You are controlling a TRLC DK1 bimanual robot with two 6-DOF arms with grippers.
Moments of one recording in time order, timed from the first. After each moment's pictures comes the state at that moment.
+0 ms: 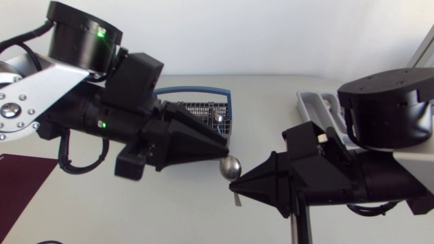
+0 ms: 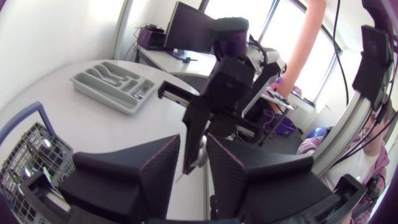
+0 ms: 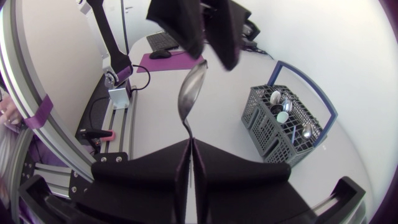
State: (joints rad) left arm -0.57 1.27 1.00 -0.38 1.00 0.21; right arm 0.76 0.96 0.71 -0.38 -0.49 -0.34
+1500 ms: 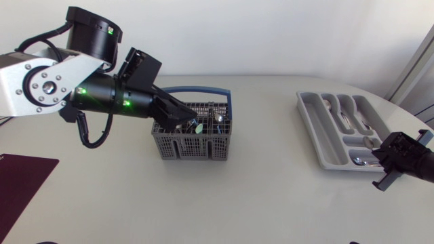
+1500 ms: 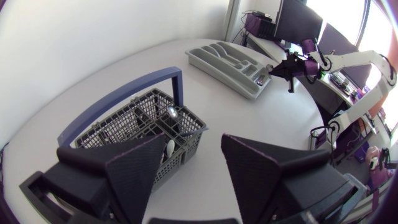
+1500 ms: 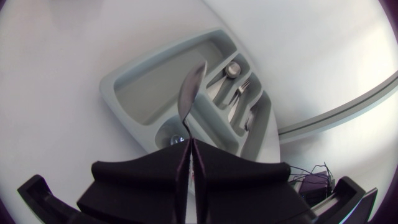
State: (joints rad) left arm -0.42 1.41 1.06 -0.34 0.44 0.22; right arm -0.59 1.37 0.54 0.05 -0.36 -1.23
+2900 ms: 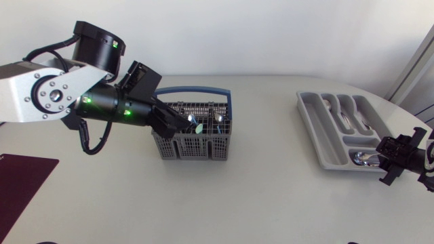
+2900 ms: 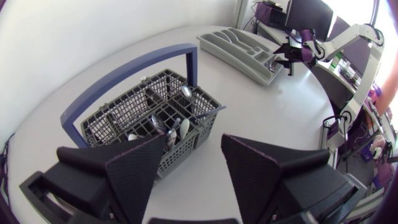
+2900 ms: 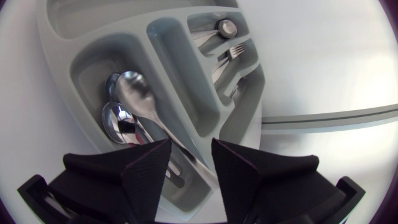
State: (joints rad) left arm -0.41 1.42 1.02 -0.36 0.37 0.25; right arm -0.64 1.78 0.68 0.39 -0.20 -1.47
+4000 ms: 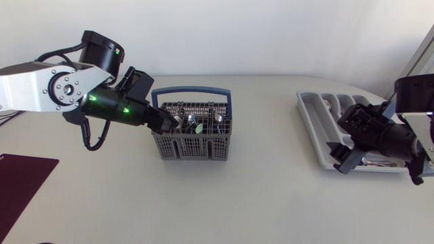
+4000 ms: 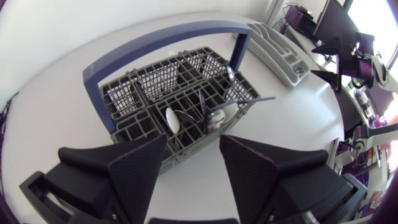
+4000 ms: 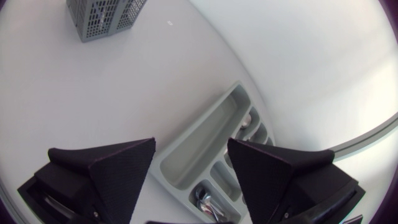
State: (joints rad) left arm -0.32 1.52 1.05 -0.40 0.33 0.16; right arm 0.01 1.11 0.64 -0.25 0.01 -0.89
